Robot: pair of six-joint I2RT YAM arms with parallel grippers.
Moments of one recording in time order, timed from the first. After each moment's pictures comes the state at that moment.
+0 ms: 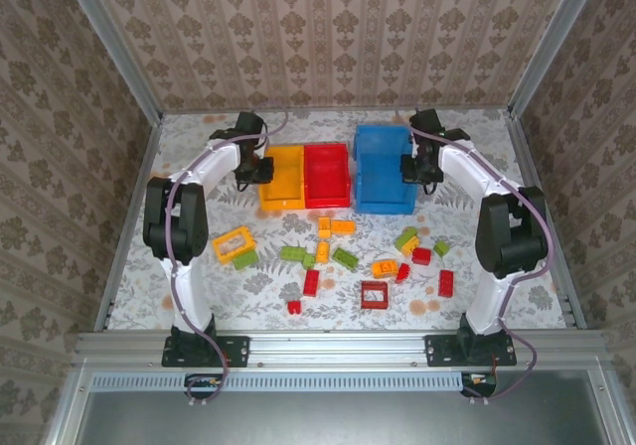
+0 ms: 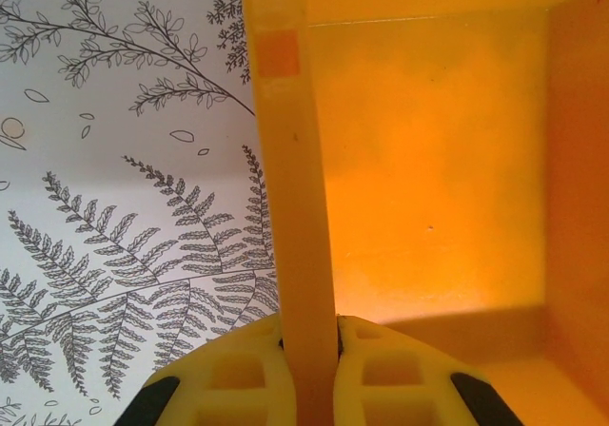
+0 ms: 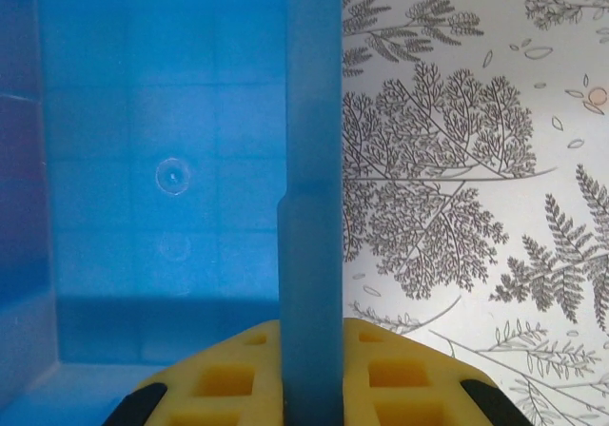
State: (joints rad) left arm -0.30 2.00 1.58 -0.80 0.05 -0.21; right arm 0.17 1.86 1.49 -0.83 0.02 0.26
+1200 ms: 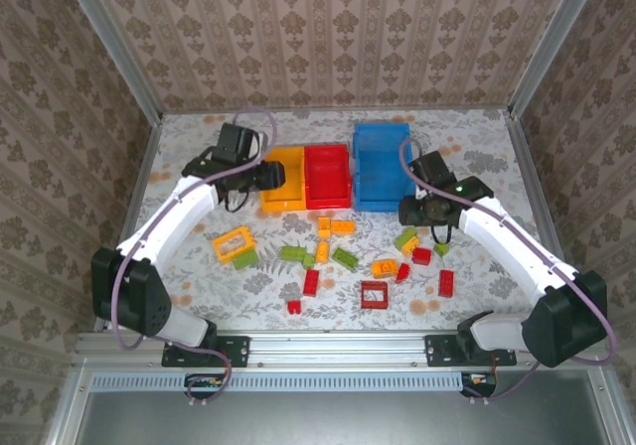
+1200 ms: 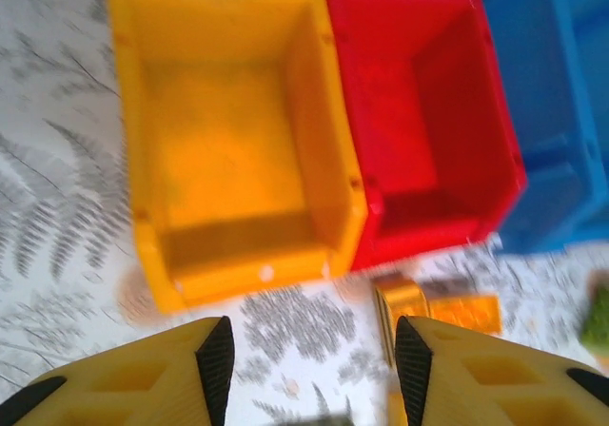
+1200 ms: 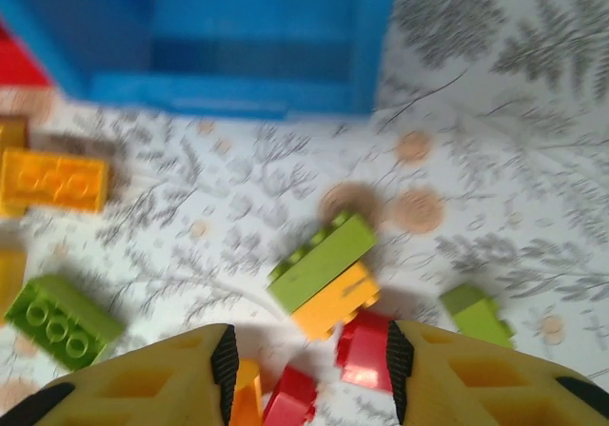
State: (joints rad) left arm -0.43 1.44 1.21 -0.65 0.15 -0.36; right arm 0.41 1.29 1.07 -0.91 0.09 0.36
